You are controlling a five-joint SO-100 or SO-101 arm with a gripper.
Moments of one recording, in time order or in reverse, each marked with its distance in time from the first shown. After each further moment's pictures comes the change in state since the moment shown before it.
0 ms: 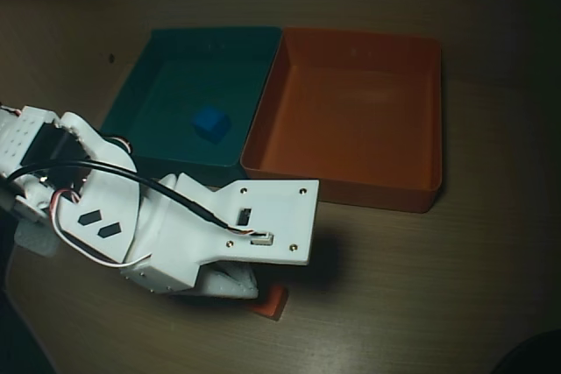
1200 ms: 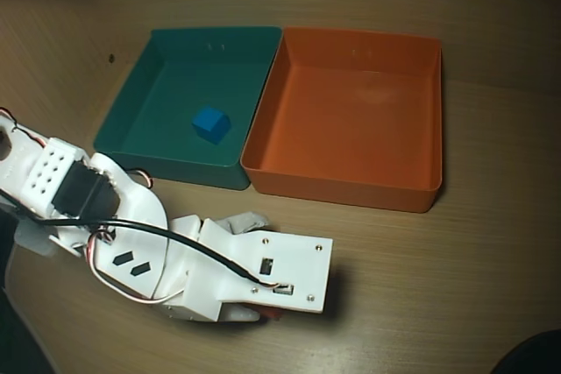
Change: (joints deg) arm 2.1 -8.8 0.0 -0.7 0.0
